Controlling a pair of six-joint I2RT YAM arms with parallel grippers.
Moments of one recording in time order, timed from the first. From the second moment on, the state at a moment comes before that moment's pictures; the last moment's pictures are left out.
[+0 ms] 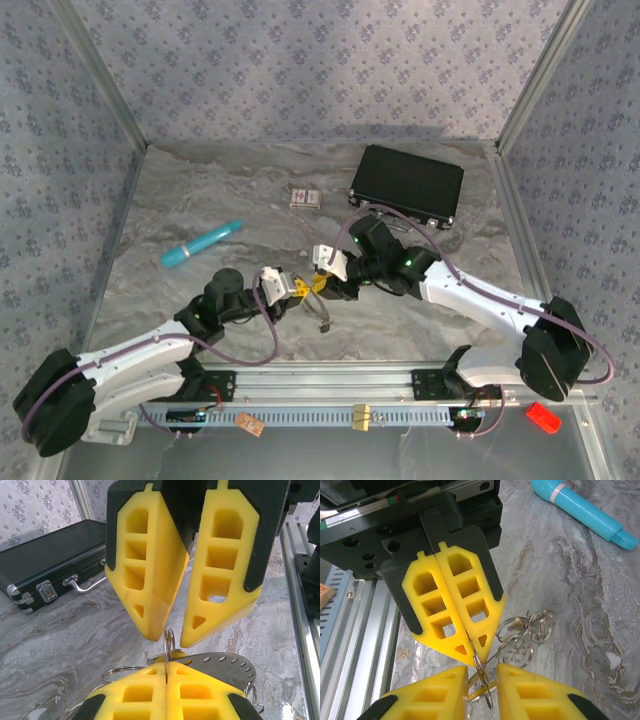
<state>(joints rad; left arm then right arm) -0.82 0.89 0.27 0.39 0.38 0.16 0.81 1.28 0.91 -0.35 -0.57 -0.46</state>
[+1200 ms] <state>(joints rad) -0.83 0.90 0.32 0.27 0.40 0.22 0.89 1.39 1.11 -0.65 -0.43 -0.66</state>
